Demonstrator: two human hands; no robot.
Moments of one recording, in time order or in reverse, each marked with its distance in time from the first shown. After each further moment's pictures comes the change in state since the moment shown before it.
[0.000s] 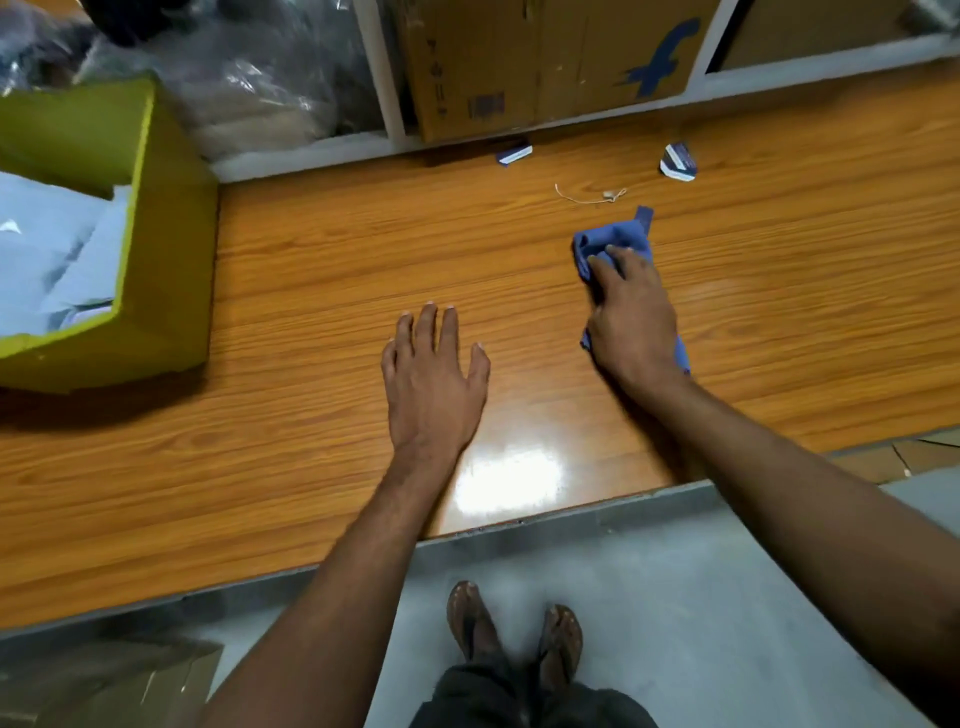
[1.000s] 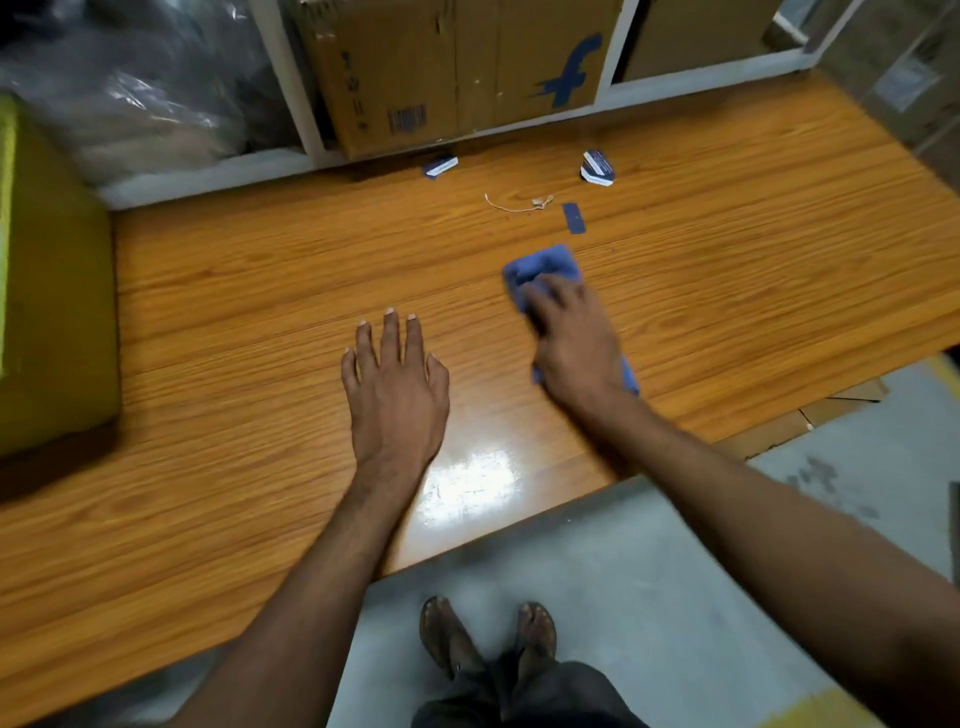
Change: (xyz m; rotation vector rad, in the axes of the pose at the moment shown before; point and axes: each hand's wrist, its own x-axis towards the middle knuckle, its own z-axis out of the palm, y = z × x) left_hand 0.016 0.009 0.004 0.045 -0.065 0.123; right_hand -0.032 -0.008 -0.007 -0.068 -0.092 -0.027
